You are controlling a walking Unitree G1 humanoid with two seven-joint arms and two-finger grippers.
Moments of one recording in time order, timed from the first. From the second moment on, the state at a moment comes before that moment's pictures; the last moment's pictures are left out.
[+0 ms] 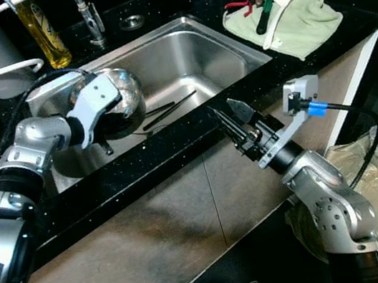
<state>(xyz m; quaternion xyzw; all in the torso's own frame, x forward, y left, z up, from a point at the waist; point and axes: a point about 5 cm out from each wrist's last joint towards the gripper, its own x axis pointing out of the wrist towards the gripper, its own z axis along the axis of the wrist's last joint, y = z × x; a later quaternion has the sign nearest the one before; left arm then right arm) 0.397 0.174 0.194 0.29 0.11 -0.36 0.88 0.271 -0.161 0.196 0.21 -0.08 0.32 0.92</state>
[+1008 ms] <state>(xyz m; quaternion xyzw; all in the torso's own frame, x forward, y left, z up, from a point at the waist) 0.405 0.194 0.209 0.25 0.08 -0.25 0.93 0.265 -0.164 0.205 0.20 -0.08 0.32 0.92</state>
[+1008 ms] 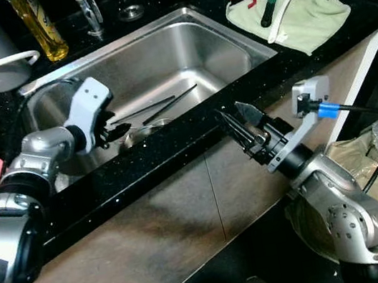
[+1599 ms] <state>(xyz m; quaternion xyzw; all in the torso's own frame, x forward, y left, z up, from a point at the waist) 0.367 0.188 0.296 0.13 -0.21 -0.18 0.95 0.275 -0.143 0.197 0.22 -0.09 0.36 0.90</state>
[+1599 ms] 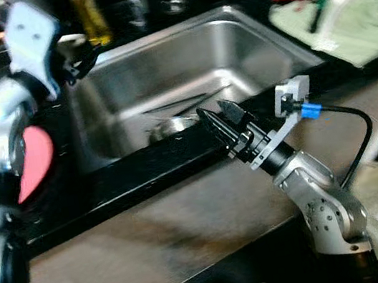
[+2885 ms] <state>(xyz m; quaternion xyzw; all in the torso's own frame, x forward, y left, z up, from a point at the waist) 0.235 0.210 0.220 -0.44 -0.10 -0.03 0.89 0.291 -0.146 0.188 0.22 -0.10 0.37 0.90</state>
